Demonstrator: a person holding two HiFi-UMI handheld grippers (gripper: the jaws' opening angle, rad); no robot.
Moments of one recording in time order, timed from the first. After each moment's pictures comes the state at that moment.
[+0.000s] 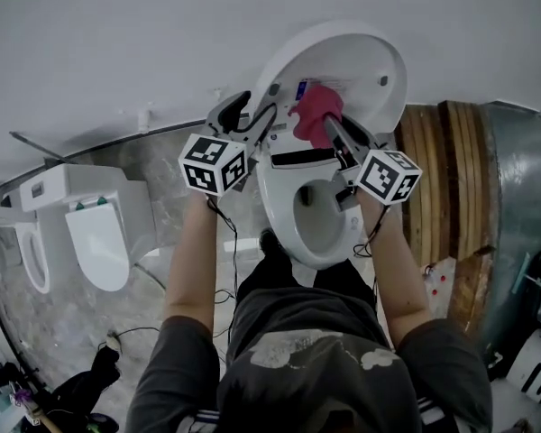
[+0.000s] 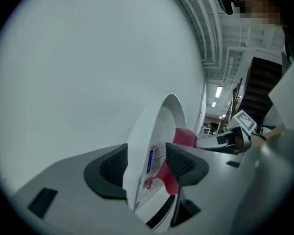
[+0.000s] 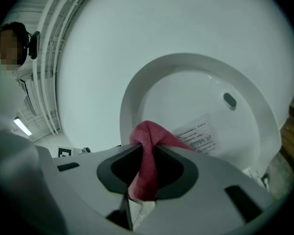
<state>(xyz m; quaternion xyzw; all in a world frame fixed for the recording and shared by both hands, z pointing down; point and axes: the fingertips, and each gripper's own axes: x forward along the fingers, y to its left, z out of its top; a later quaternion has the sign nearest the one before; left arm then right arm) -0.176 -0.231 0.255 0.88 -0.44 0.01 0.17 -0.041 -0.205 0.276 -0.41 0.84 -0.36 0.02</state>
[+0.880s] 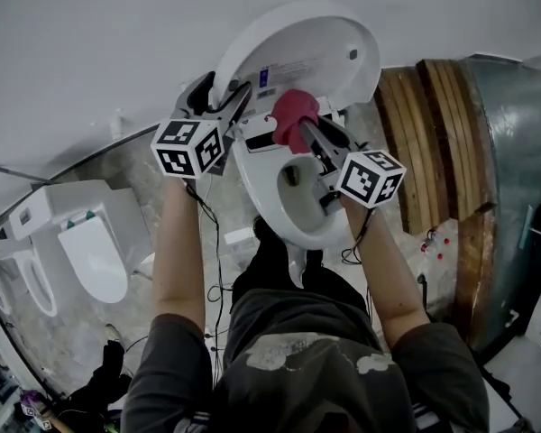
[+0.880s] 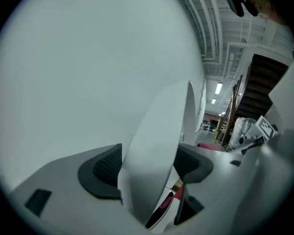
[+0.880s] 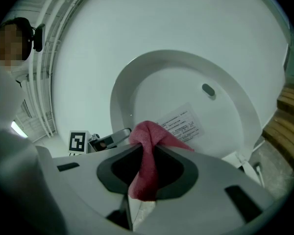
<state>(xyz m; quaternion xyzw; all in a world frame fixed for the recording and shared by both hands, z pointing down) -0.137 -0.237 0.265 0.88 -0.43 0.03 0.17 -0.005 -0.142 0.301 -0.43 0.82 -0.38 0.02</state>
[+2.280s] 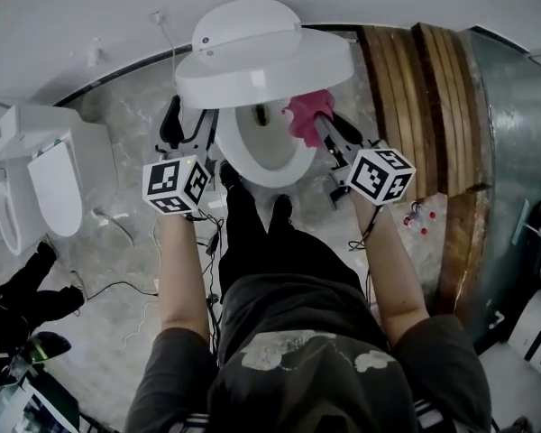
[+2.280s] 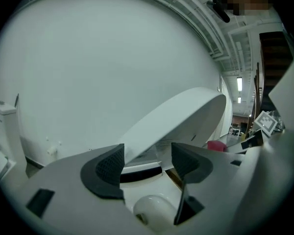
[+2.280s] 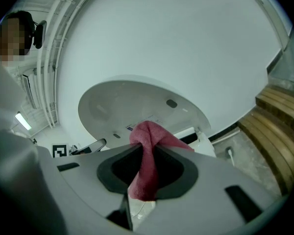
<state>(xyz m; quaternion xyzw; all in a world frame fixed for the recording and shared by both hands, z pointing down) -0.098 0.026 0.322 0.79 -0.59 -0.01 0.14 0.144 0.058 0.371 -0.42 0.82 -0.38 -0.03</state>
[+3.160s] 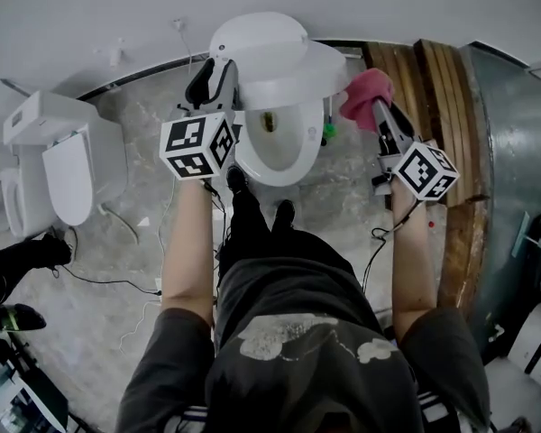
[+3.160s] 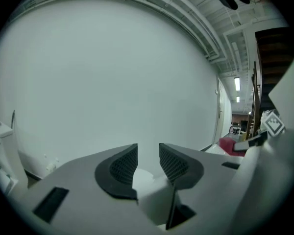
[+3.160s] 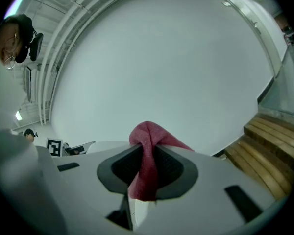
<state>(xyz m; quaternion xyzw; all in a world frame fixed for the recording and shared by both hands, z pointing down) -0.068 0.011 0.222 0.80 -0.60 -0.01 0.11 0.233 0.049 0.264 -0.50 0.81 -0.29 0.01</state>
